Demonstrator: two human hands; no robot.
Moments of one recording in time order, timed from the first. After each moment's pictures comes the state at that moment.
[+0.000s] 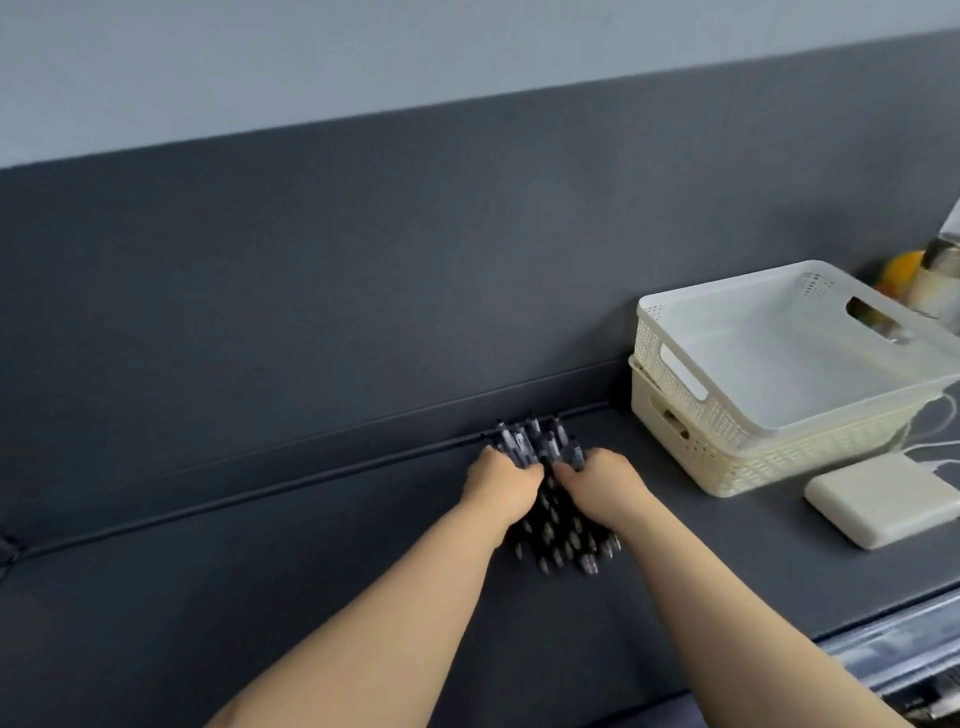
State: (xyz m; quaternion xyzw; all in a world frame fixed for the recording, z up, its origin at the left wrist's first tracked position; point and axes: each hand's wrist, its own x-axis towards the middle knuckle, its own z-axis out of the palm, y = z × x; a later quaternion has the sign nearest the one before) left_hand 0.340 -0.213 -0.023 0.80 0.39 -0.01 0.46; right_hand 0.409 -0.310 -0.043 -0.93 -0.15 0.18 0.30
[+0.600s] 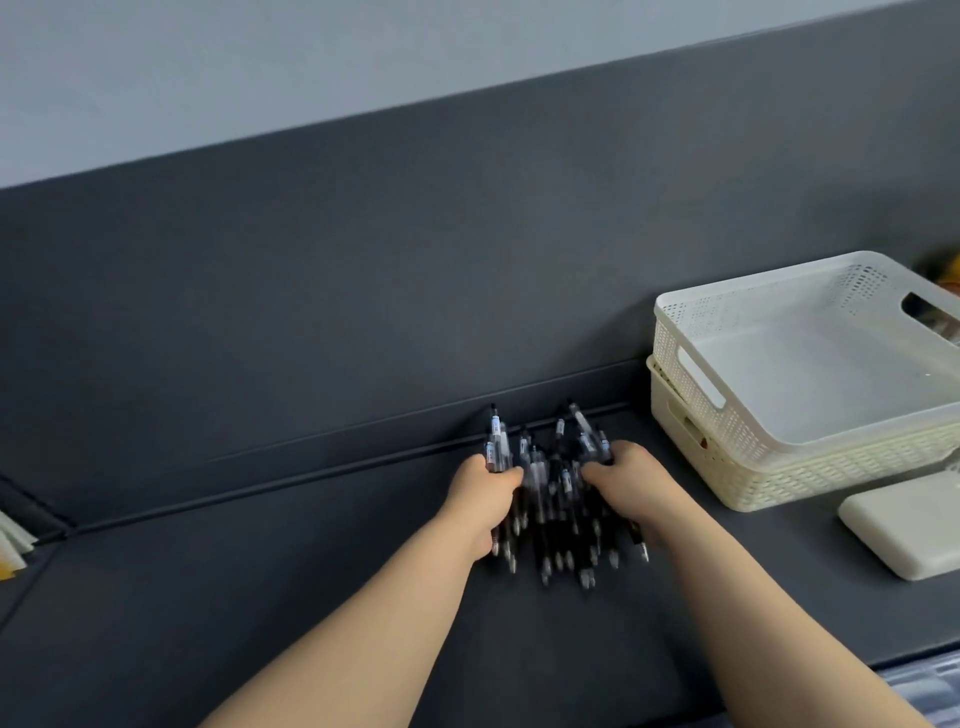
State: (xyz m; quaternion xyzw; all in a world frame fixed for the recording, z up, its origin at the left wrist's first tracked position) left_hand 0.336 -0.199 -0.037 0.68 0.43 0.04 0.58; right_hand 0.431 -0.330 -0.039 -0.84 -0.15 0.24 0.45
